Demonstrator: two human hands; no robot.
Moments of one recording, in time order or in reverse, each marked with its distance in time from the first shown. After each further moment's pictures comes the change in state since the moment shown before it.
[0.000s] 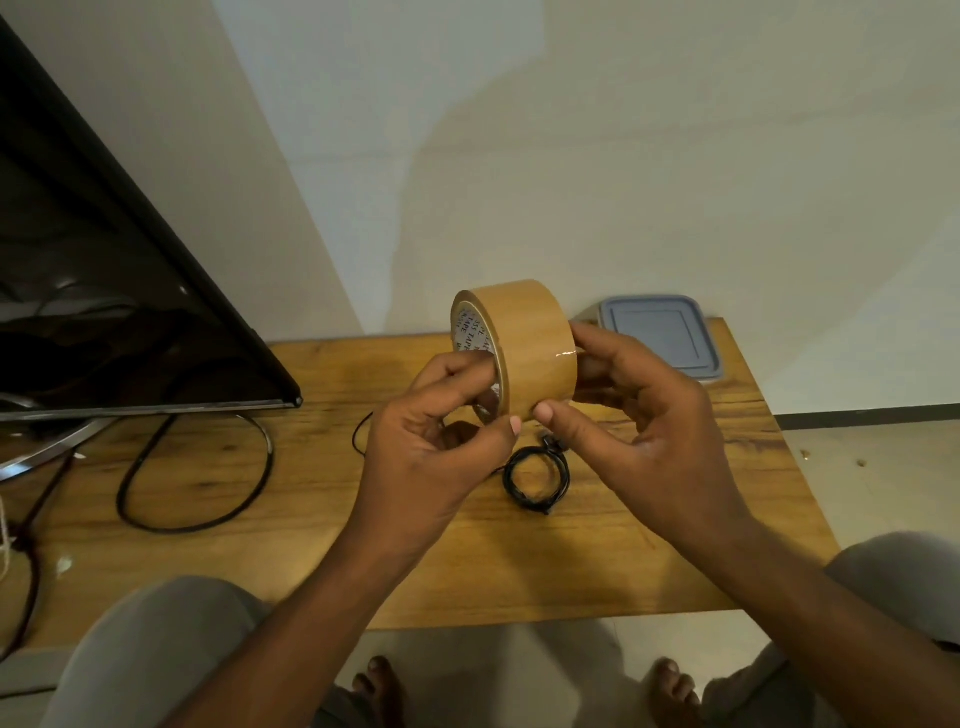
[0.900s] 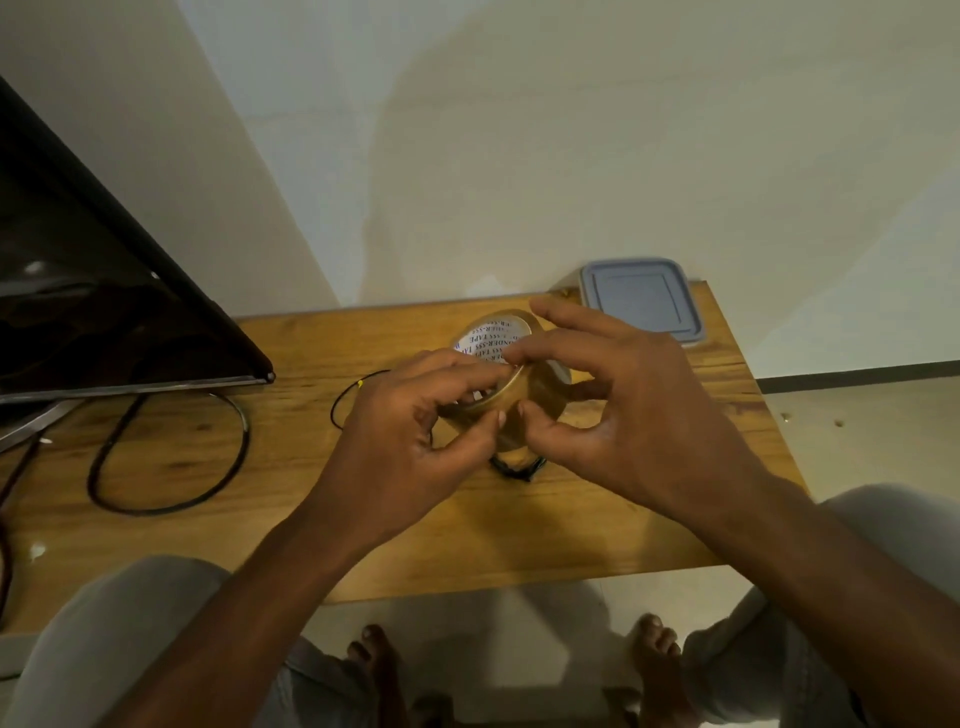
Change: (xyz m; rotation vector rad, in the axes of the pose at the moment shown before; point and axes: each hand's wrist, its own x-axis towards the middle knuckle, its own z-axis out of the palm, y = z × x) left_hand 0.000 0.004 -0.007 0.562 -0.197 0.281; right_hand 0.001 -0.010 -0.016 -0.392 -0.224 -0.052
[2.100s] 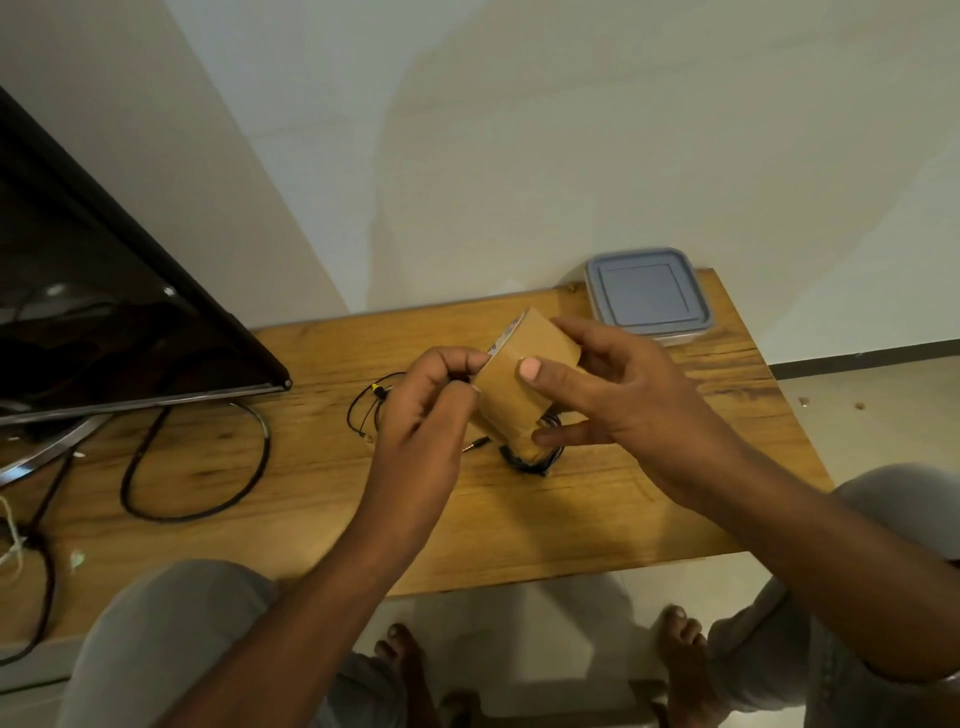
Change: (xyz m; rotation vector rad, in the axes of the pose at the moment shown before) left_hand -0.002 0.017 0.015 -0.496 0.199 -0.508; right_hand 0.002 0.001 0.012 0.820 -0.021 0.625
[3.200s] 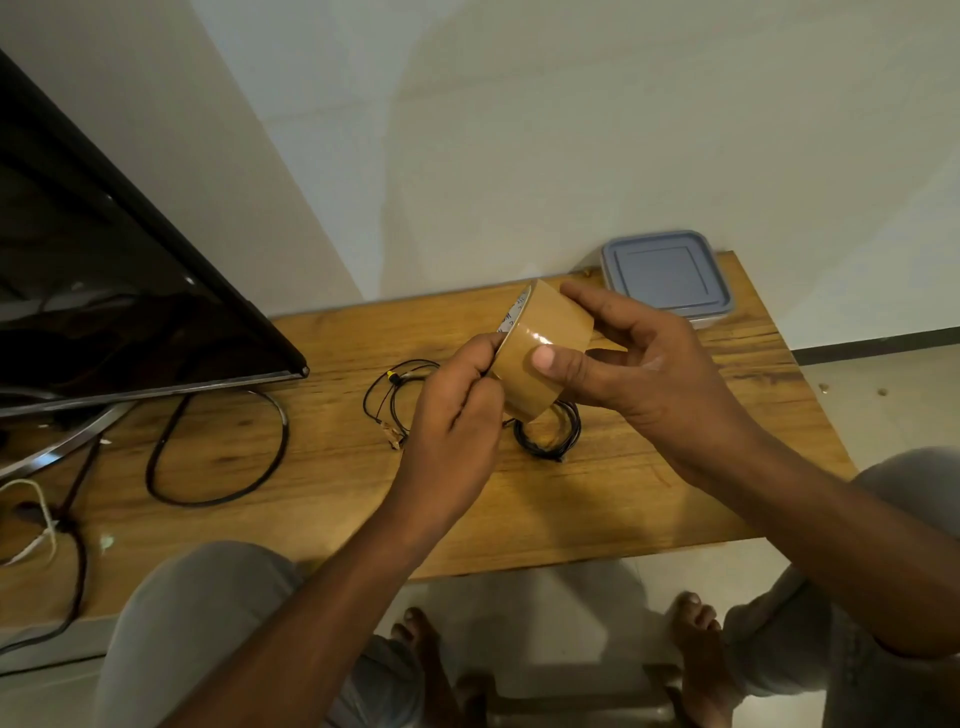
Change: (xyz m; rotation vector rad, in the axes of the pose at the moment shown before) left_hand 0.000 -0.003 0.002 0.050 -0.158 0.053; right_hand 0.002 0.005 0.003 0.009 0.050 -0.188
